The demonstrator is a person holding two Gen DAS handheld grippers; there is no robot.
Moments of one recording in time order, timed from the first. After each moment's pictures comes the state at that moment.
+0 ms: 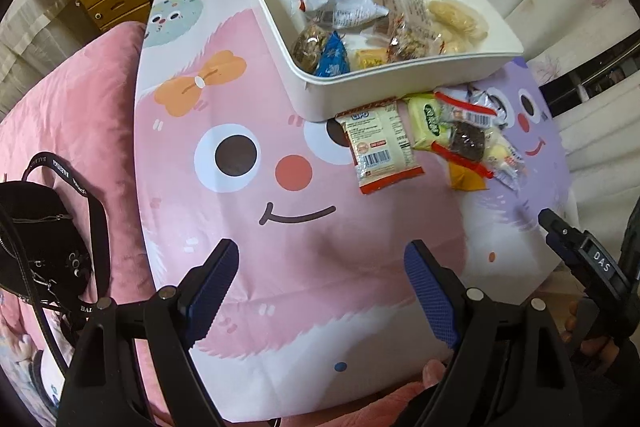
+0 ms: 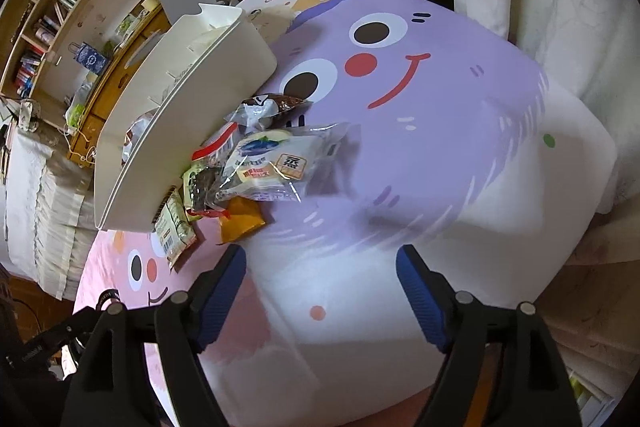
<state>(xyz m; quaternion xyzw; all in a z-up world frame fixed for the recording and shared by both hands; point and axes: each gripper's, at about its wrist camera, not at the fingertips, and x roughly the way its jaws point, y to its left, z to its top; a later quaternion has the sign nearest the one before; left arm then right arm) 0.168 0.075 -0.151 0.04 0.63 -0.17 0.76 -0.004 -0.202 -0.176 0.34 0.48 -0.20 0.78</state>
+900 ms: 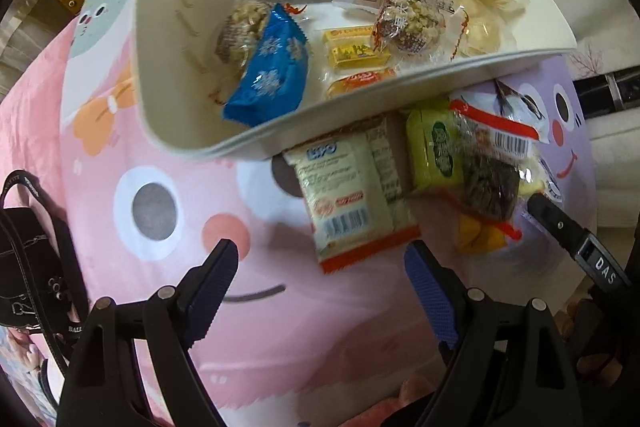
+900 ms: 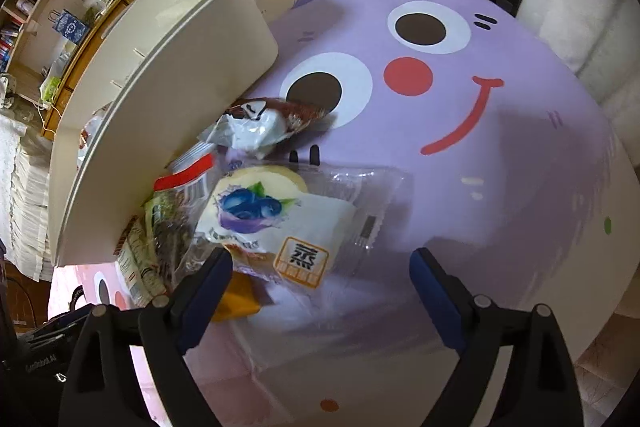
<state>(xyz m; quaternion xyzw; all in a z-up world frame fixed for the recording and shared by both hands) 0.237 0.001 -0.220 0.06 0.68 -0.16 0.71 0.081 -0.228 -0.215 0.30 0.54 -0.19 0.76</state>
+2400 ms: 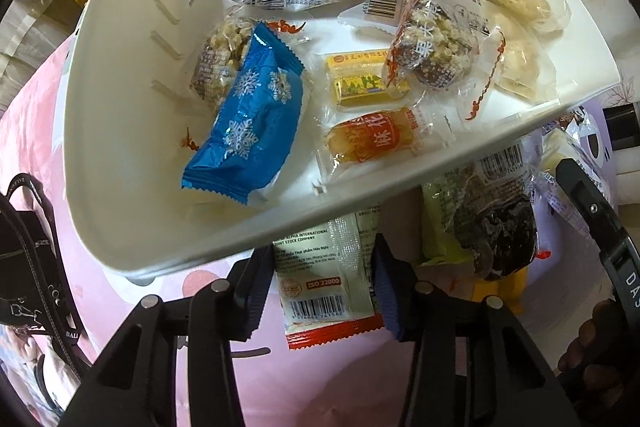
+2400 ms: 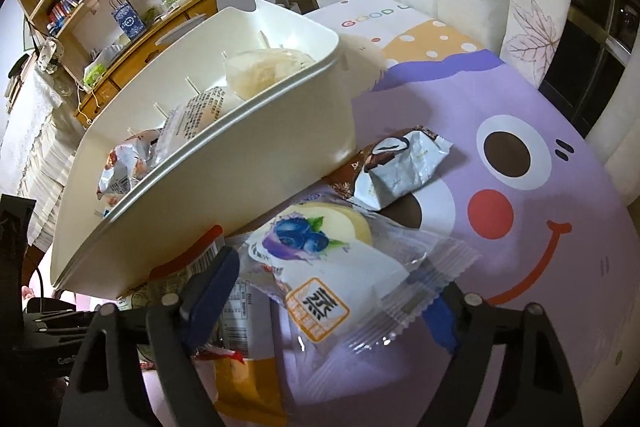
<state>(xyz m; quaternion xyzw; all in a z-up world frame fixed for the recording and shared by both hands) 0.270 -0.030 -0.246 0.07 0.67 -0.12 0.73 0.132 -0.223 -0.205 0.21 0.46 -0.14 0.85</state>
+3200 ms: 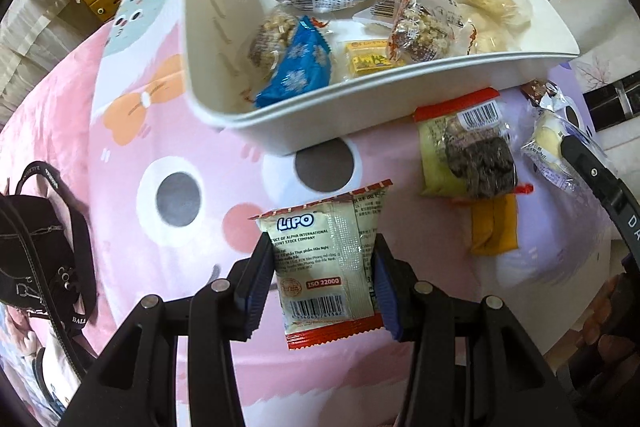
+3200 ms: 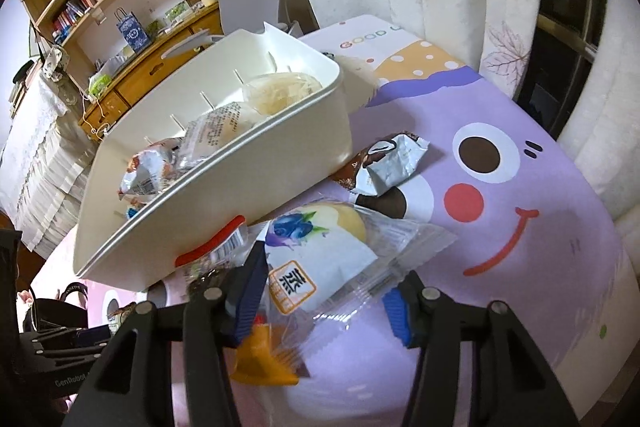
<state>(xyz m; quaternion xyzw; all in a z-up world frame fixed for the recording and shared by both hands) 0.214 0.001 -0.211 0.07 0.64 -0.13 0.75 0.101 -0.209 -0.175 0.21 0.43 -0.15 0.86</state>
